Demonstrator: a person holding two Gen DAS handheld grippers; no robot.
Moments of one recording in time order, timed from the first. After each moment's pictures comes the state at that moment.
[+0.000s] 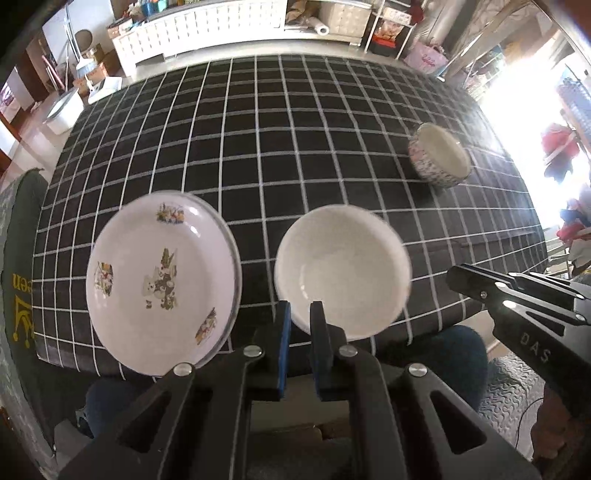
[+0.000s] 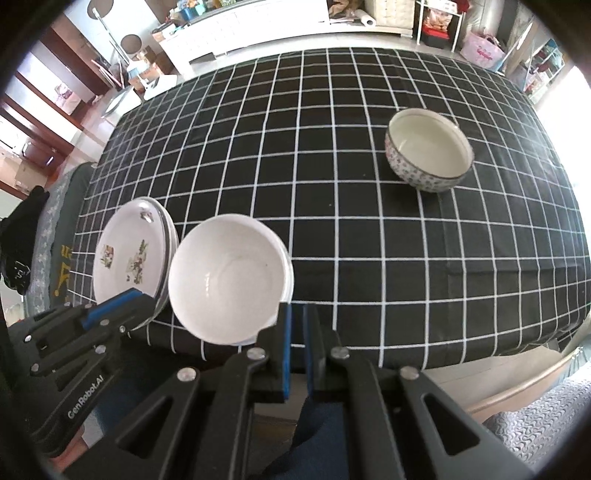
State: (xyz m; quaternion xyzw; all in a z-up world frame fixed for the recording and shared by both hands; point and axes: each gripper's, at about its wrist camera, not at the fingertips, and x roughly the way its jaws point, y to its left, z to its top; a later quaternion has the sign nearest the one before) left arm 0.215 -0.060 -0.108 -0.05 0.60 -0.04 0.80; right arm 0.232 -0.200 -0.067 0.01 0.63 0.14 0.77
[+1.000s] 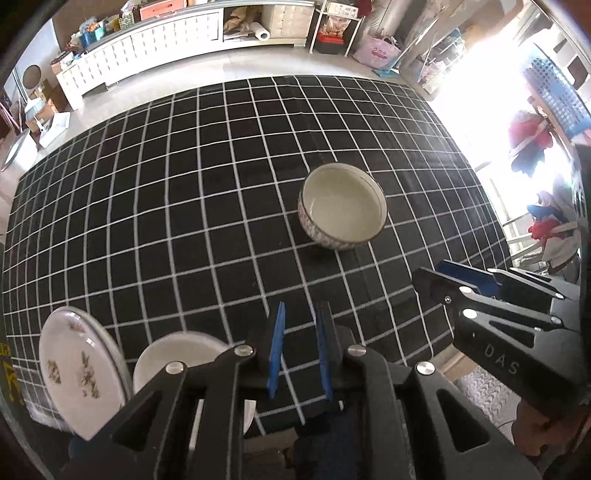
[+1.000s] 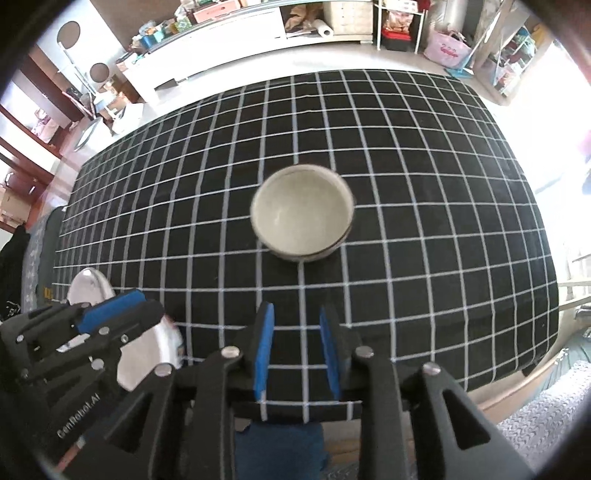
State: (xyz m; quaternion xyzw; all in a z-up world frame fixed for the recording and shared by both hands) left arm 0.322 -0.182 -0.098 -0.03 0.60 -0.11 0.79; right arm 0.323 -0.312 -0.067 0.02 0.63 0.09 0.77
